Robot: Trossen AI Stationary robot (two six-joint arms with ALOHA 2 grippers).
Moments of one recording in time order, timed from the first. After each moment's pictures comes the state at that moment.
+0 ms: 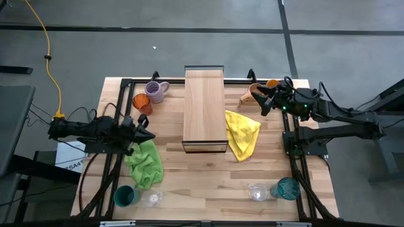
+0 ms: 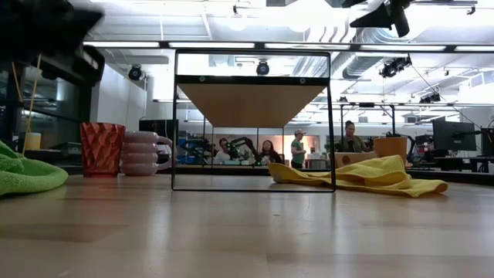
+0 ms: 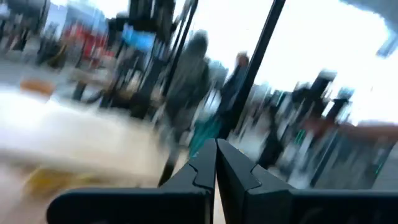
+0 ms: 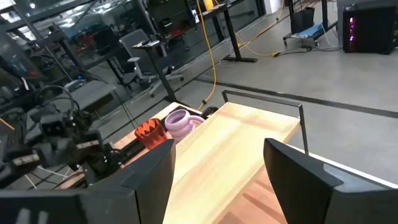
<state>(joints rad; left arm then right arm) 0.01 0.01 0.01 0.24 0.05 -0.38 -0.14 0.71 0.82 -0.29 0.44 0.45</state>
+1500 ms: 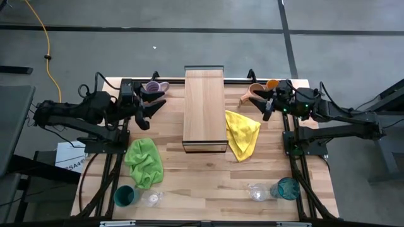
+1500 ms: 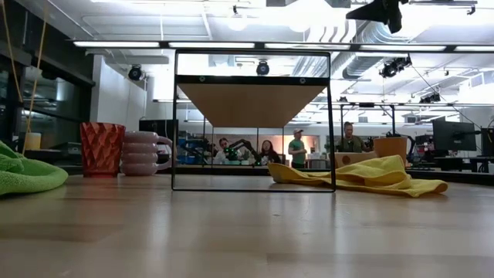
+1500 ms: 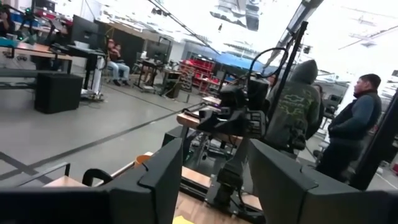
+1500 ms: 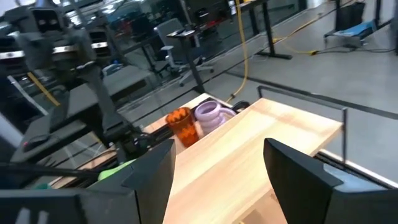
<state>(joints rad) 0.01 0.77 0.86 0.08 -0.42 -0.22 -0.14 0.71 0.82 -0.26 0.28 0.38</state>
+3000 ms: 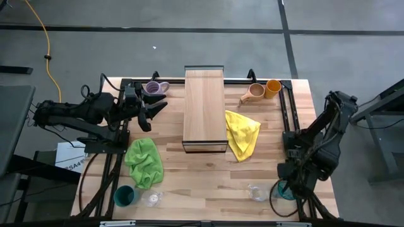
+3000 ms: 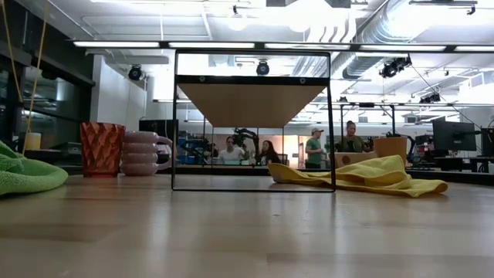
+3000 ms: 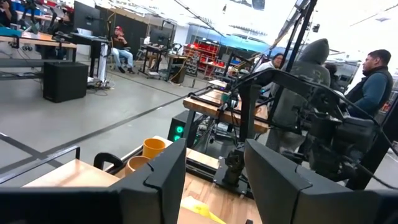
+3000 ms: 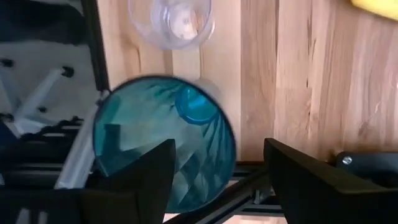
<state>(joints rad) 0.01 0.77 0.86 0.00 -0.42 -0.21 1.01 1.26 1.16 -1.28 0.01 1.05</state>
